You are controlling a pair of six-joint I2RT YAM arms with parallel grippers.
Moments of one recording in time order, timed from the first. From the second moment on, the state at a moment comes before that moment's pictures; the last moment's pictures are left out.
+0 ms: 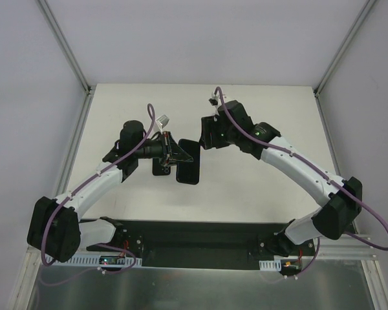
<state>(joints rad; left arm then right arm) -0.42 1.20 0.75 0.10 0.92 -1.14 0.77 1.48 1.43 -0.65 0.07 0.38</state>
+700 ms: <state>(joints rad) -0.40 1.16 0.75 0.03 0.83 -1.21 0.72 1.52 1.33 -0.45 -0.08 0.50</state>
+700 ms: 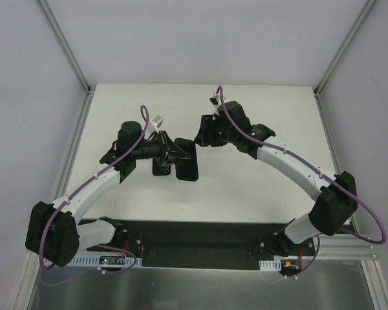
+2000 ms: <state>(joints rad) -0.42 1.05 0.87 0.35 1.09 -1.18 0.48 1.27 1.19 -0.52 -0.25 0.55</state>
